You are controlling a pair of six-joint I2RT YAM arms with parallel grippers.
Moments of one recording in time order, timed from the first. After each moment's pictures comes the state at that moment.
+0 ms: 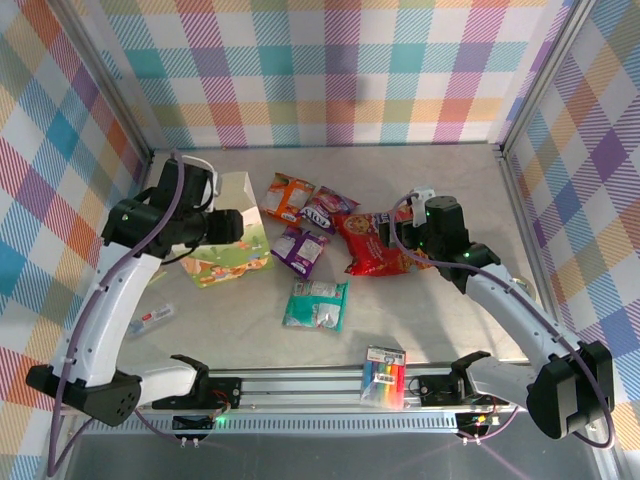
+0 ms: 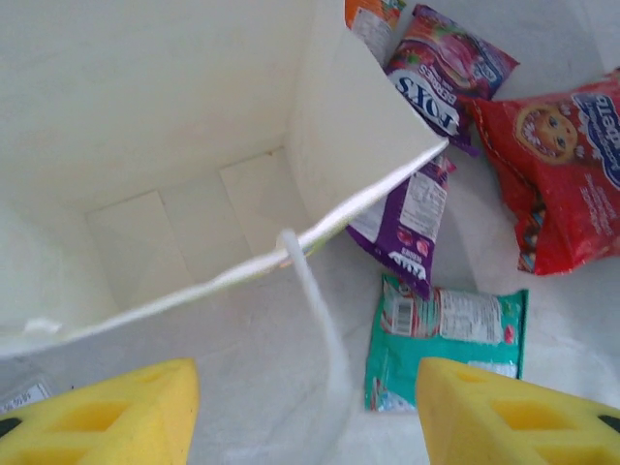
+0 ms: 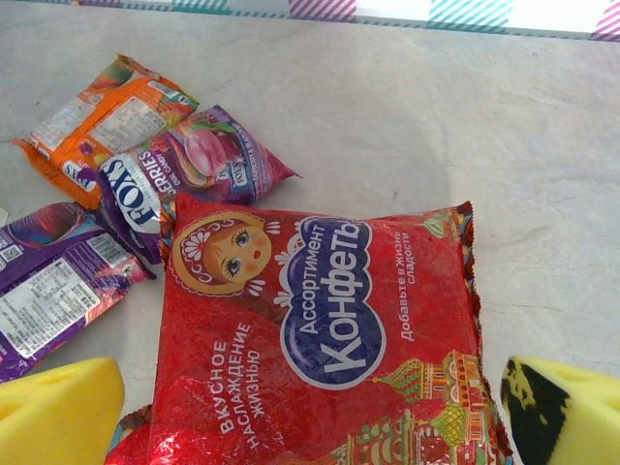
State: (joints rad) left arm -0.37 1.20 1.59 -1.33 -0.06 -0.34; right arm 0.40 1.13 0.85 -0.31 0.03 0.11
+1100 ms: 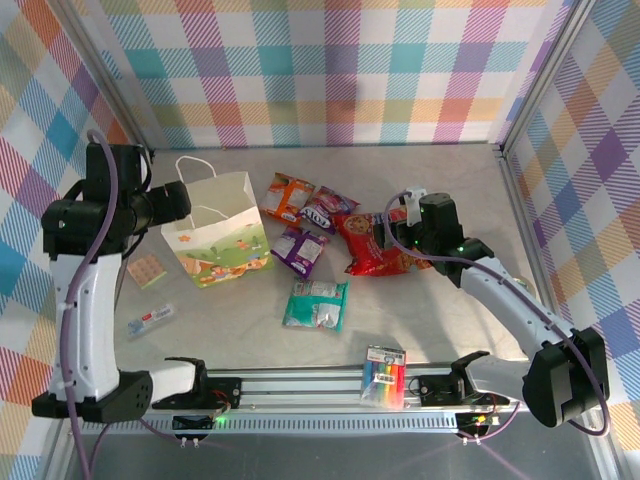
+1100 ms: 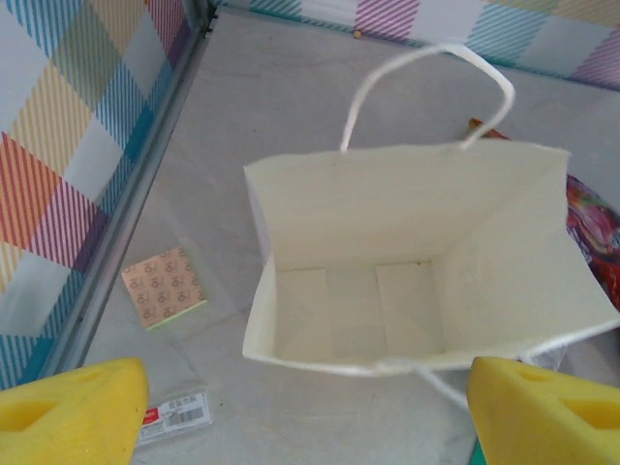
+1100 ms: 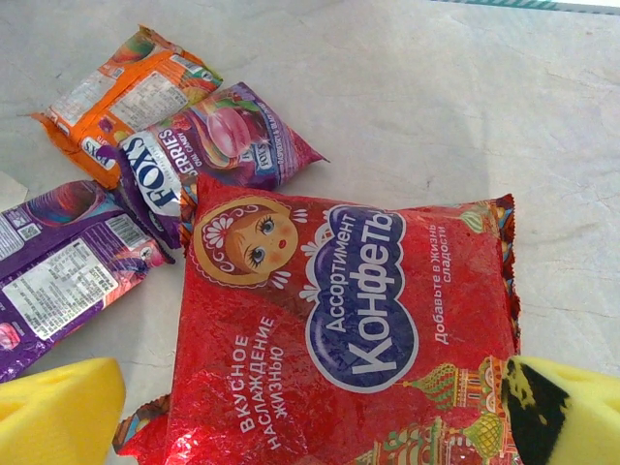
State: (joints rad) left arm -0.07 1.25 1.87 -1.42 -0.21 -0.27; right arm 0.41 1.19 0.87 -0.31 -0.02 0.10
